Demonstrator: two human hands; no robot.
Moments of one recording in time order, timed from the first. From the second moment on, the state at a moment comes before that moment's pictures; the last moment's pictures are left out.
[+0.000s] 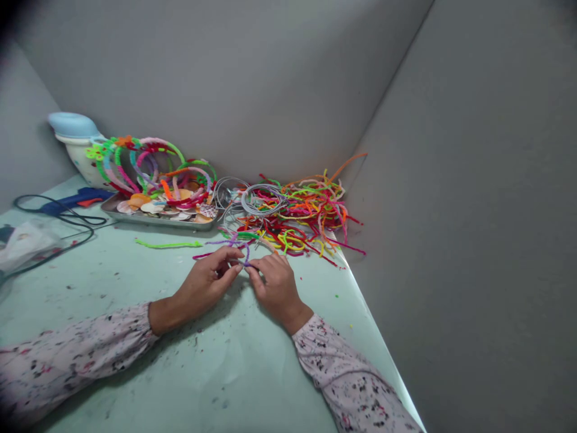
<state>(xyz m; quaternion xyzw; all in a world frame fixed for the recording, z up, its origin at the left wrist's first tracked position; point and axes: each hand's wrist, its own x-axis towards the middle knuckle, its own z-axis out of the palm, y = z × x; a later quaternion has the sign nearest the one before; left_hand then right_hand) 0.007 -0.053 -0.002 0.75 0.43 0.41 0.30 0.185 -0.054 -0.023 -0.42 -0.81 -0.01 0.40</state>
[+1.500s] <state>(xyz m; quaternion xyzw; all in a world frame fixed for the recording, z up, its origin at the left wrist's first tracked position) 0.001 -0.041 -0.015 0.81 0.41 0.36 0.20 0.185 -0.053 -0.027 -0.42 -0.84 0.02 0.35</state>
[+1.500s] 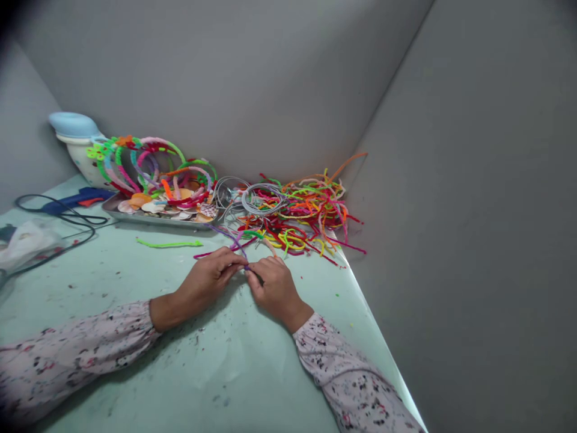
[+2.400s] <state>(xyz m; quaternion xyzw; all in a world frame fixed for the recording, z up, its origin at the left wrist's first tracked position) 0.002 -0.042 -0.015 0.82 0.42 0.35 0.19 0.185 -0.055 -0.025 -0.41 -0.85 -0.01 0.33</state>
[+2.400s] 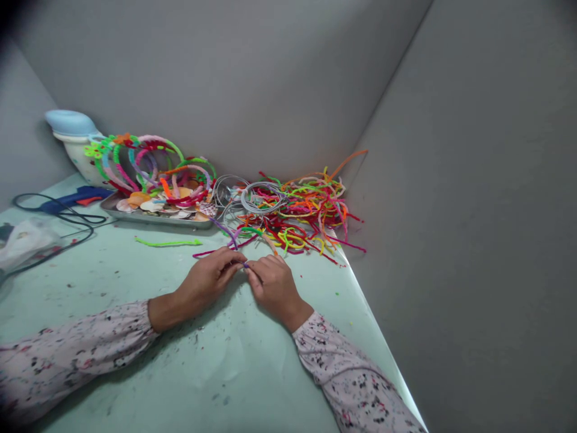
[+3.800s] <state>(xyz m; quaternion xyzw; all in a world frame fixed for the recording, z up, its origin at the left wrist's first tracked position) 0.003 -0.045 -0.008 0.78 0.47 0.34 0.25 0.187 -0.055 -0.024 -0.42 -0.85 -0.04 0.33</state>
